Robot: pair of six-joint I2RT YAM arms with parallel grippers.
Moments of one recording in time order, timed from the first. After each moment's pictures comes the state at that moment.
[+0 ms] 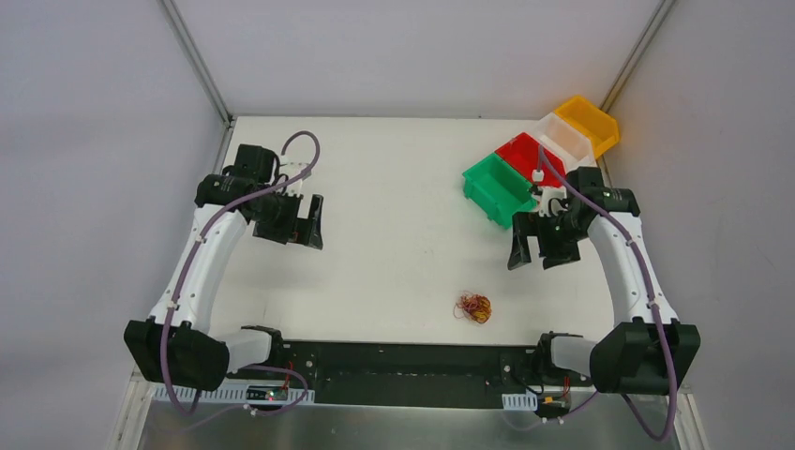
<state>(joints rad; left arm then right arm) -0.13 1.24 1.26 -1.20 0.30 0.06 -0.01 1.23 1.14 -1.28 -0.35 -0.15</state>
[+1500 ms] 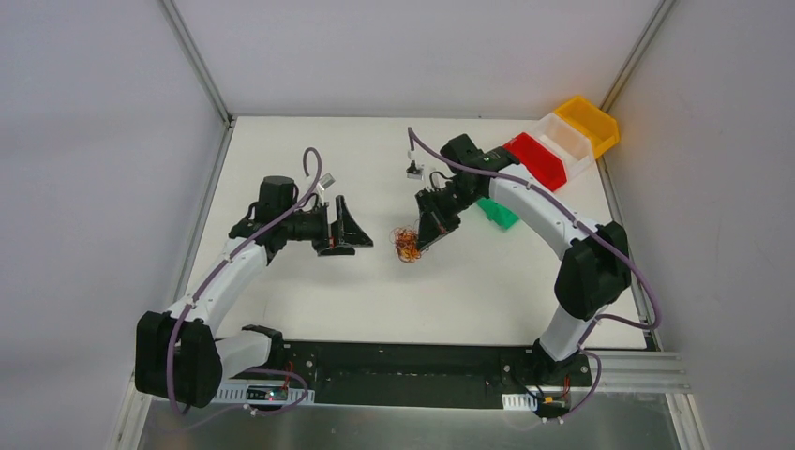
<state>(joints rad) -0.18 1.13 0.75 -0.40 0.88 -0.55 0.59 1.73 1.52 -1.09 -0.75 -0.02</state>
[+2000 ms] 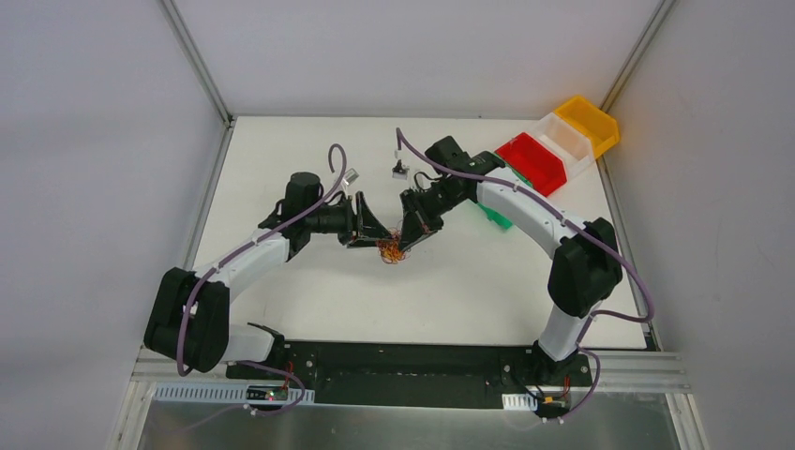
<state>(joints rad) -0.34 1.32 0.72 0.05 0.89 -0.82 0.65 1.77 1.54 -0.95 -0.85 0.14</state>
